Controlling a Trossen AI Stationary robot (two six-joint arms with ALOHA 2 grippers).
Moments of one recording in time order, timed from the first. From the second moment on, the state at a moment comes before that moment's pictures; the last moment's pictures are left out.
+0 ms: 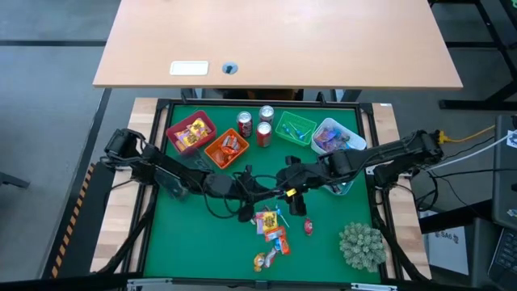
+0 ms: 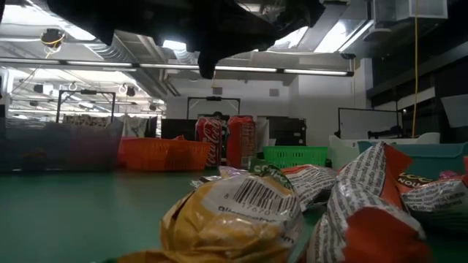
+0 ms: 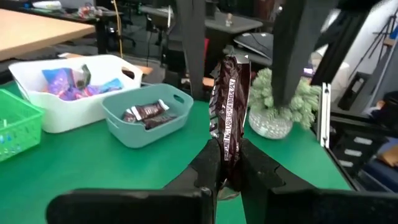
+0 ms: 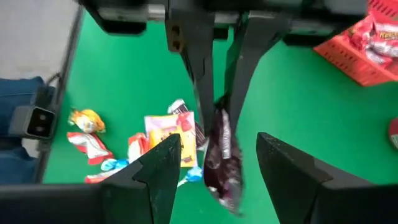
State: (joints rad) left arm -0.26 1.72 0.80 0.76 -0.29 -0.25; right arm 0.27 1.56 1.41 -0.73 0.04 0.20
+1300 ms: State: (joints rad) left arm -0.26 1.72 0.80 0.78 -0.29 -0.23; right arm 0.27 1.59 1.41 -0.82 0.04 0.20
